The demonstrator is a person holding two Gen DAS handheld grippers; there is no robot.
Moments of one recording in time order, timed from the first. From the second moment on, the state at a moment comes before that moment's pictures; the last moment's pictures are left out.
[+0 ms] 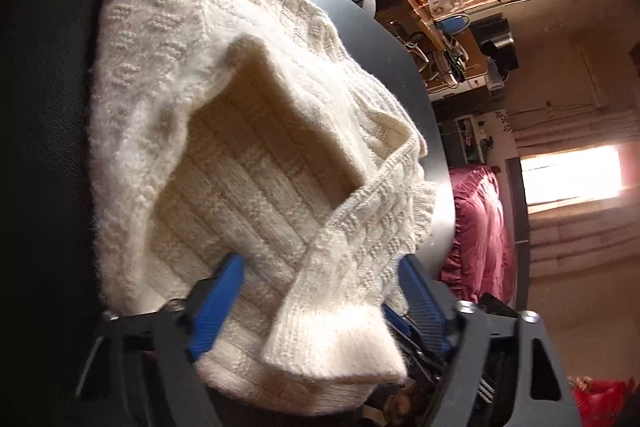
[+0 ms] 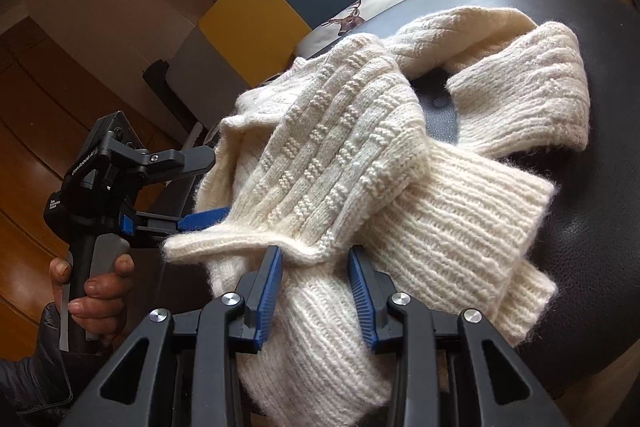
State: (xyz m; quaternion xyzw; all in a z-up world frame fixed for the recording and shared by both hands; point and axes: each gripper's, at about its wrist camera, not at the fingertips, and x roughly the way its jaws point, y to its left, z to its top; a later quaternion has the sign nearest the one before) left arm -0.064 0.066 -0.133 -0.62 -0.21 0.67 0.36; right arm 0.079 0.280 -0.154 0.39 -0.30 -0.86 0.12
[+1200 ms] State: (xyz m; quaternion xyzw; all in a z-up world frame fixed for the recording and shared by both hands) left arm -0.030 -0.212 -0.057 -0.43 0.00 0.90 -0.04; right arm 0.055 0.233 -0.112 0.43 -0.20 -0.88 0.10
